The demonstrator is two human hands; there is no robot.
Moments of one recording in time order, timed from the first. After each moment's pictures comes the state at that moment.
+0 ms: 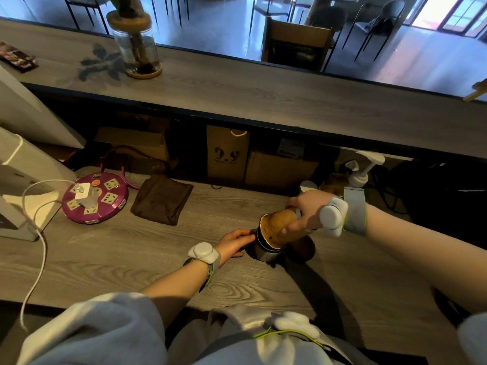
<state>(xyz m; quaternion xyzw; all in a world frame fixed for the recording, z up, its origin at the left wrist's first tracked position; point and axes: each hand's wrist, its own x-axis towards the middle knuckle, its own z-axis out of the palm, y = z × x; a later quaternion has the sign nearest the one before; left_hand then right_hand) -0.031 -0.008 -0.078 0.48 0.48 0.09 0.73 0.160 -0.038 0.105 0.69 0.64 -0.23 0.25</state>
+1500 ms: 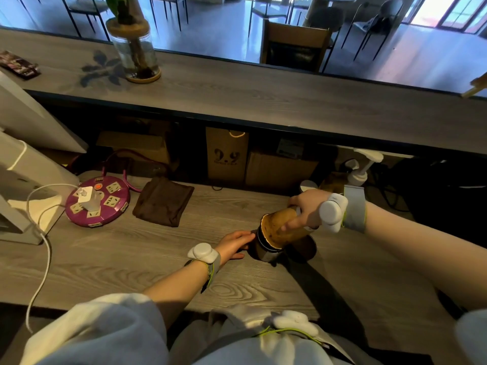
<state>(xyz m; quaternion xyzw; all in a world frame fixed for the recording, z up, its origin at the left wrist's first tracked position) -0.033 -0.006 -0.082 0.46 0.48 0.08 0.74 0.154 -0.043 0.118 0.71 0.61 -0.26 0.24</state>
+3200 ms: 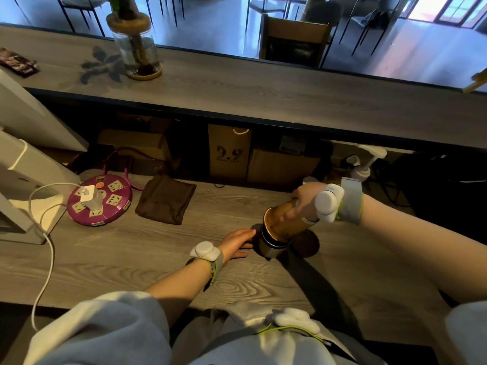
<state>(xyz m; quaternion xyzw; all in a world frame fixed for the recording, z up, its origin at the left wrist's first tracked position) -0.038 -0.009 -0.072 0.44 0.47 0.07 0.76 0.156 -0.024 0.100 0.74 0.57 -0.23 0.25</state>
